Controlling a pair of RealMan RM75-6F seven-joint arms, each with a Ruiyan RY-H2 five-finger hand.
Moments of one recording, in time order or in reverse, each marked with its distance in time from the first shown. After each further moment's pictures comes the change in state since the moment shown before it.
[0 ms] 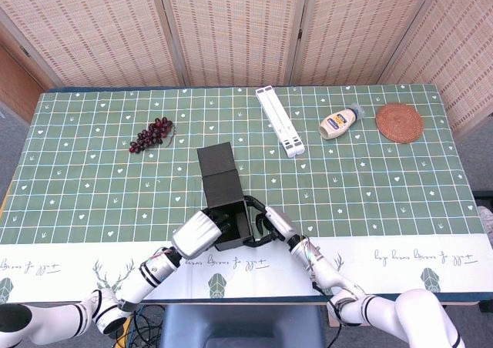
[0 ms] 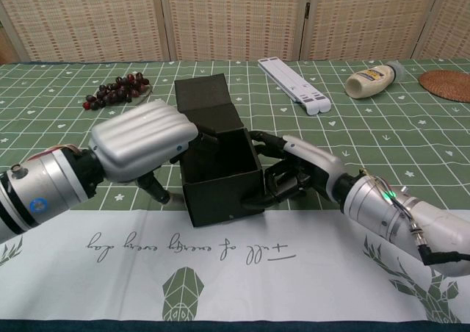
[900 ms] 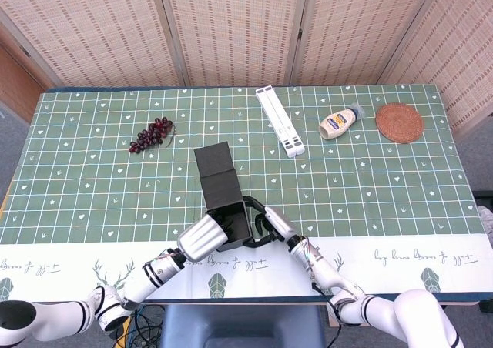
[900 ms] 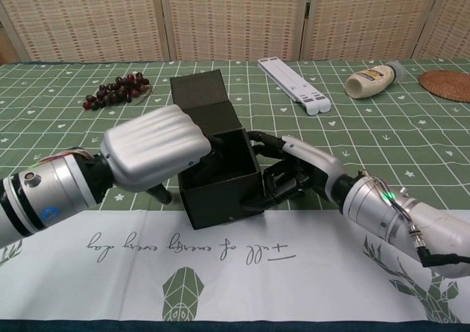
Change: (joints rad) left arm -0.028 -0.008 0.011 0.020 0.038 -0.032 0.149; right arm 0.001 -0.007 -0.005 0.008 -0.007 0.006 0.009
